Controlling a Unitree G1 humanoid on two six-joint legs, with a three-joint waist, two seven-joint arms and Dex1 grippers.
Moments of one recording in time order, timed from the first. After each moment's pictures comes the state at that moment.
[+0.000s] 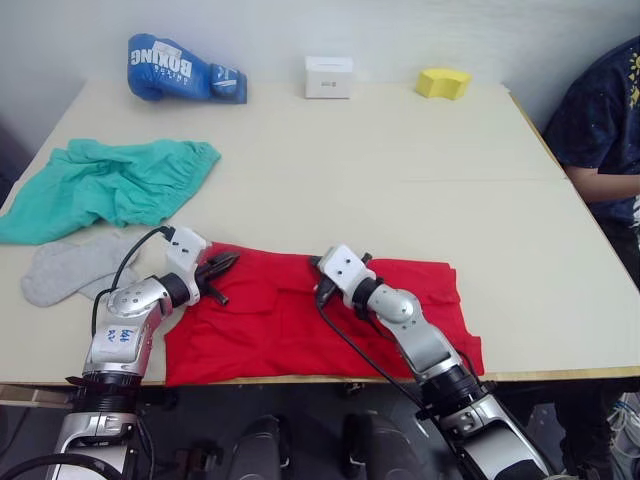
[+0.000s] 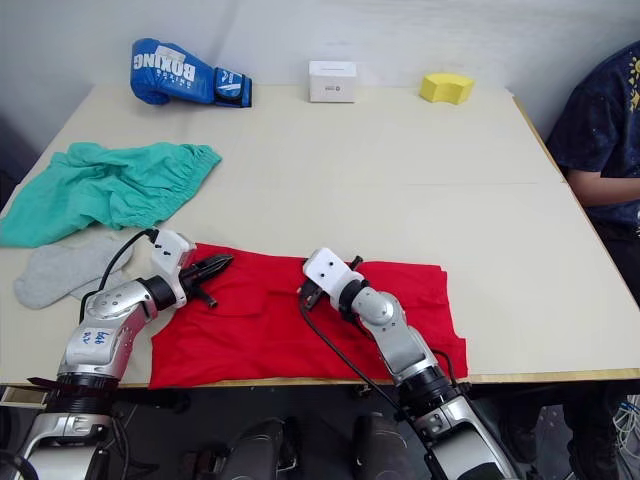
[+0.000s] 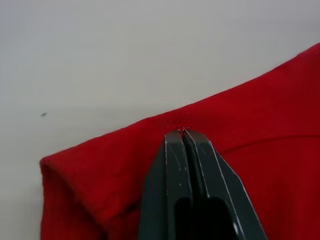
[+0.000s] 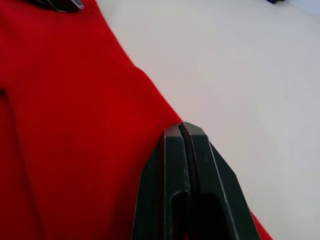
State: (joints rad) left arm -0.34 0.55 0.10 0.19 -0.23 0.26 -0.58; right arm -0.42 -0.18 0.28 0.17 -0.15 0.09 0.38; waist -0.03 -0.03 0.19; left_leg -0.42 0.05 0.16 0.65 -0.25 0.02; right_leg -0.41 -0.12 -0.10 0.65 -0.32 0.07
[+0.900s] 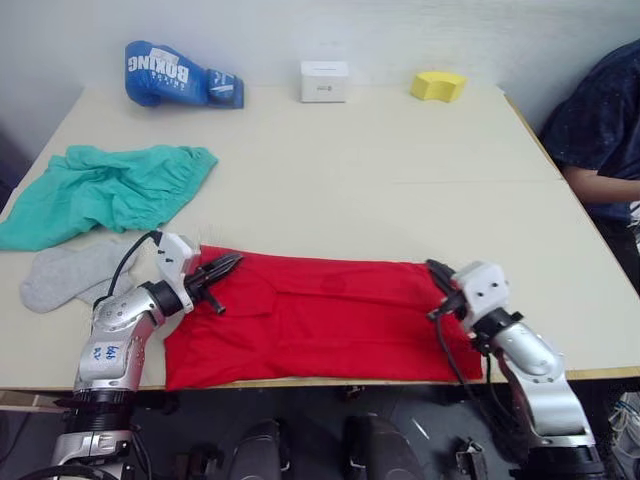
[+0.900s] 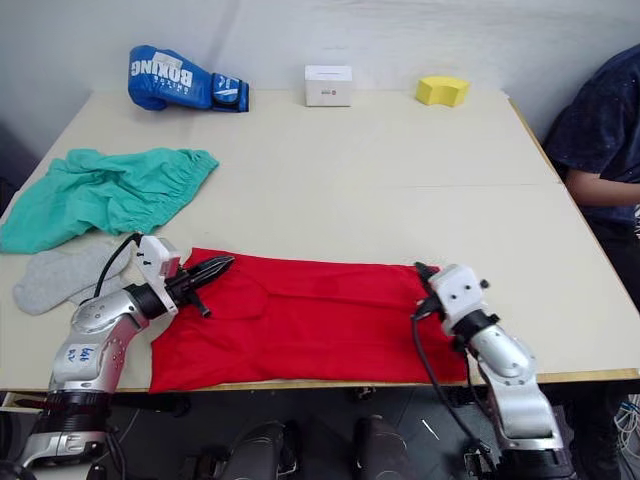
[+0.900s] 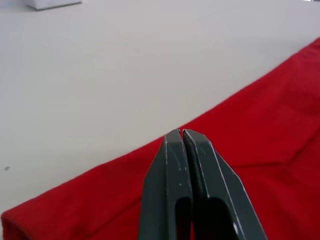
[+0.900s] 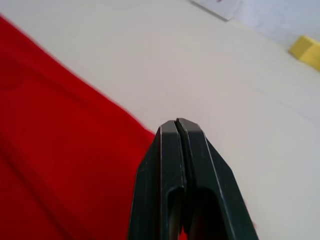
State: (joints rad) left arm -0.26 0.54 0.14 0.11 -0.34 0.16 -0.79; right arm -0.02 -0.40 -0.01 -0.20 0.03 0.03 0.44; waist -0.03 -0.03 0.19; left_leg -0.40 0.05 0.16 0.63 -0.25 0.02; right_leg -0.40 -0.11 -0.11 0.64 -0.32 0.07
